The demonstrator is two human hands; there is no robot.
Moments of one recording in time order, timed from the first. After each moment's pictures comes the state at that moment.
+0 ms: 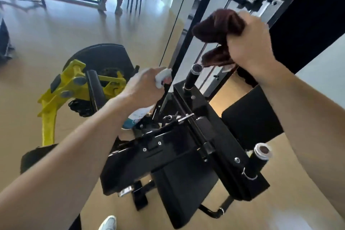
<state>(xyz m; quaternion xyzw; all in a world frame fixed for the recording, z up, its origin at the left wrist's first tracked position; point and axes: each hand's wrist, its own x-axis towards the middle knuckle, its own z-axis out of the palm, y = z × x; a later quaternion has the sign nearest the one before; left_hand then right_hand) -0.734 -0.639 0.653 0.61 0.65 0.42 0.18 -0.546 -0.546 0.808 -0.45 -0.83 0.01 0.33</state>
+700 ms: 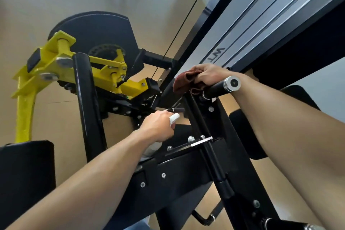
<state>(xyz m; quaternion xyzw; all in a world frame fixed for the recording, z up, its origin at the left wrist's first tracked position) -0.710 -0.545 0.494 0.56 0.71 0.23 0.36 -0.627 -0.363 0.646 -0.50 -0.79 0.32 -0.14</state>
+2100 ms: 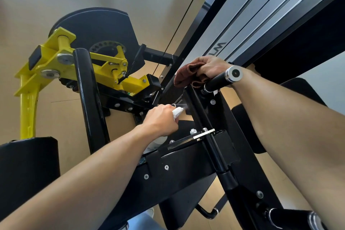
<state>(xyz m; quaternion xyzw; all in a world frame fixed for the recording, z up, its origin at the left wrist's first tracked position) -0.706 -0.545 0.492 0.58 0.72 0.26 0.30 -0.620 -0.363 0.636 -0.51 -0.76 0.40 -0.05</state>
